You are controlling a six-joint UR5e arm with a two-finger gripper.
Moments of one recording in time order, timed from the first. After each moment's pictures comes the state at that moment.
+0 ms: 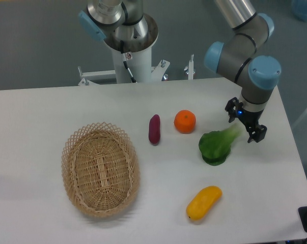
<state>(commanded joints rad) 2.83 -2.02 -1.79 -0.82 1.56 1.83</state>
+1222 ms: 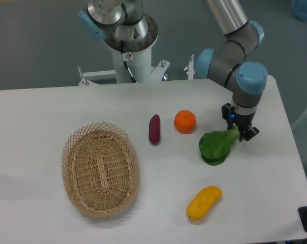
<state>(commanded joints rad) 2.82 -2.03 -1.83 -0.73 1.60 1.81</state>
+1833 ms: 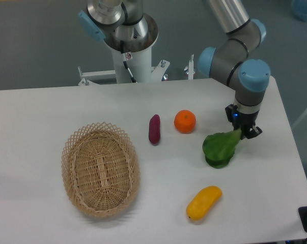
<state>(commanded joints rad) 2.84 -1.99 -1.78 -0.74 1.58 1.82</state>
